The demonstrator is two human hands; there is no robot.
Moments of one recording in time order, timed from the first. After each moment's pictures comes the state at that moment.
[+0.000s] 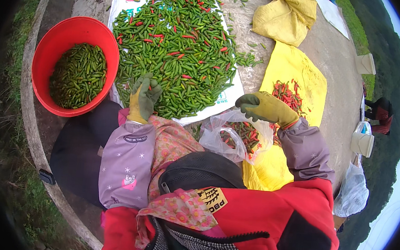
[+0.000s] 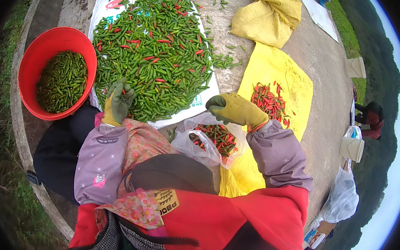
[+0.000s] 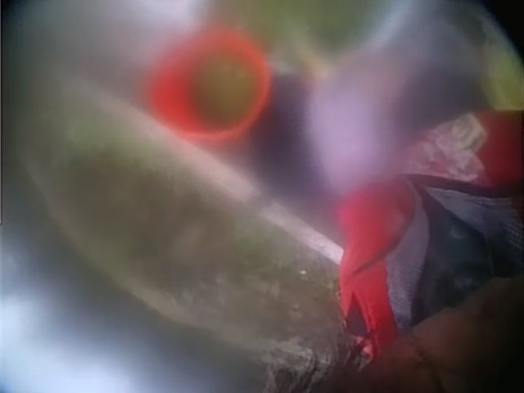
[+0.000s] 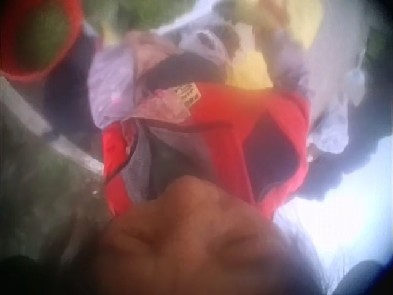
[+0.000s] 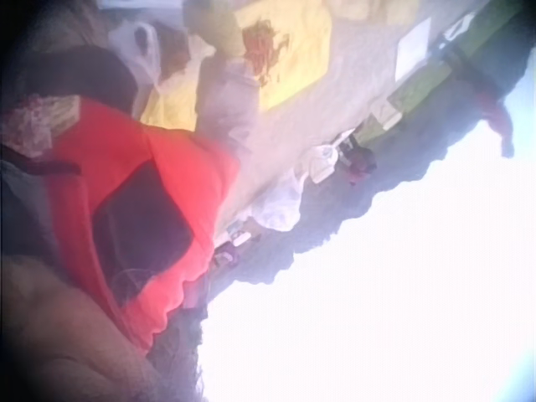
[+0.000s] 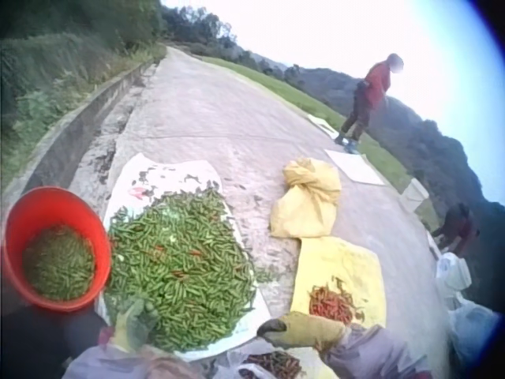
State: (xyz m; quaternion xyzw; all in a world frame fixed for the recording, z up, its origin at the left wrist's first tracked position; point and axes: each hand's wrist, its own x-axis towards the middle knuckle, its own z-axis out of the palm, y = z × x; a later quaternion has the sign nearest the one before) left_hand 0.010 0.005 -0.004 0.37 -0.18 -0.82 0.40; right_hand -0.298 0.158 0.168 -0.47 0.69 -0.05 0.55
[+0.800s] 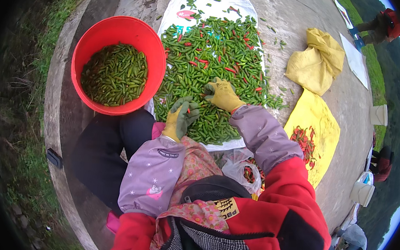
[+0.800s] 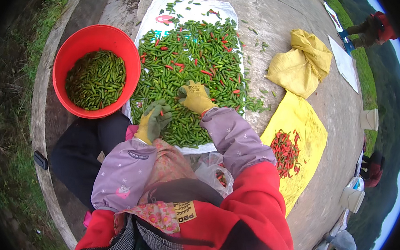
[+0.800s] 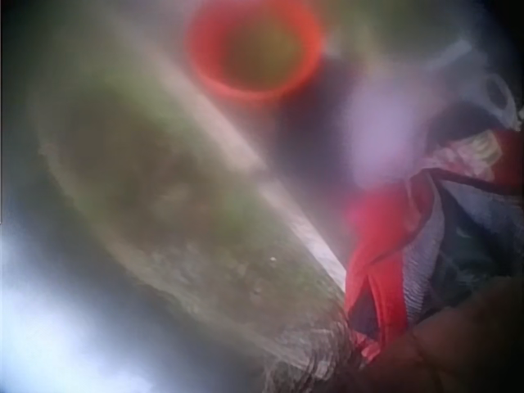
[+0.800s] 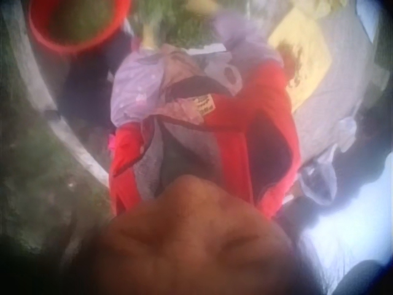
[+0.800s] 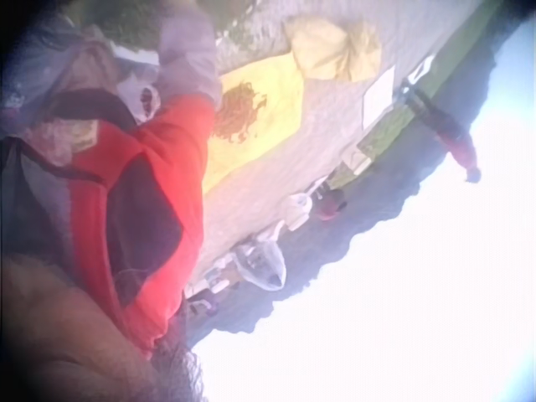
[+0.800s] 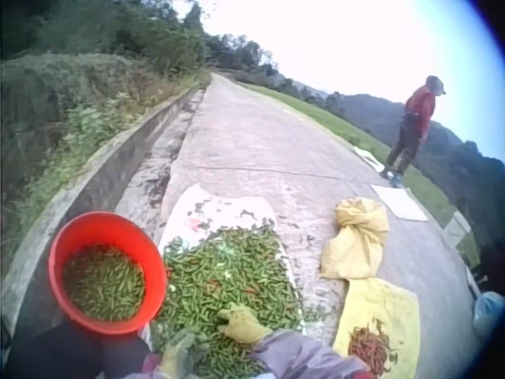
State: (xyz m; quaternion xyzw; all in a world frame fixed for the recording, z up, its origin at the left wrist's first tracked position) left_hand 0.011 0.008 -0.024 0.37 -0.14 -0.82 0.42; right_hand -0.195 -0.032 0.016 -0.76 0.63 -0.03 0.16
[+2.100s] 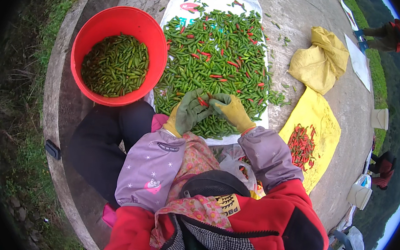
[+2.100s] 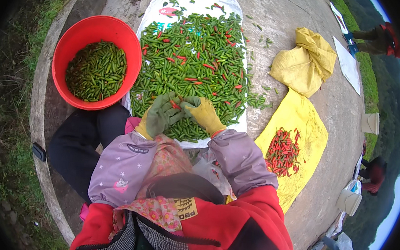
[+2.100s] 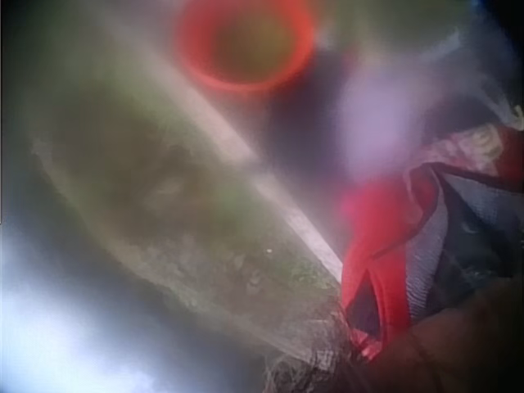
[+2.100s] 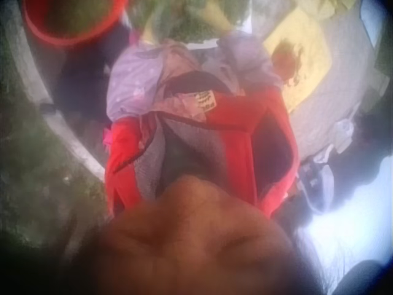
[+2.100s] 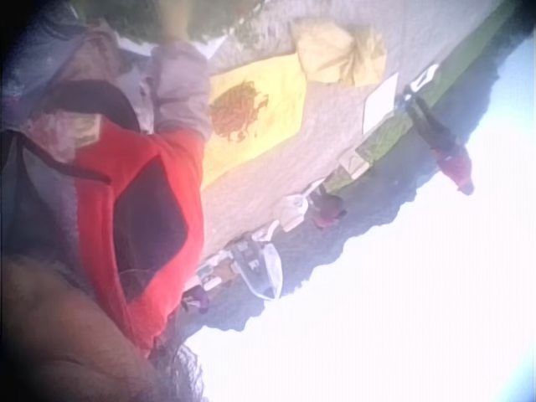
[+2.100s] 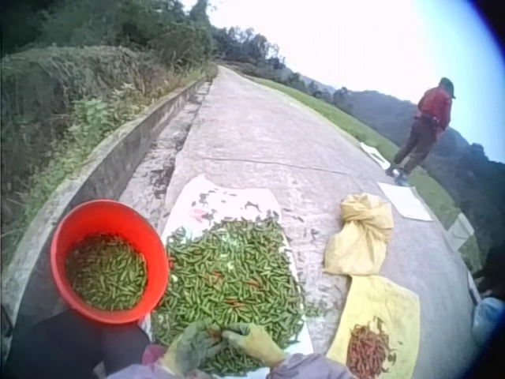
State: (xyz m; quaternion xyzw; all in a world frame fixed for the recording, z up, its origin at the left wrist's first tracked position) left_hand 0.002 0.012 0.010 0.25 -0.12 -0.90 0.35; right_hand -0.191 0.042 0.039 -0.49 0.70 -0.28 0.44
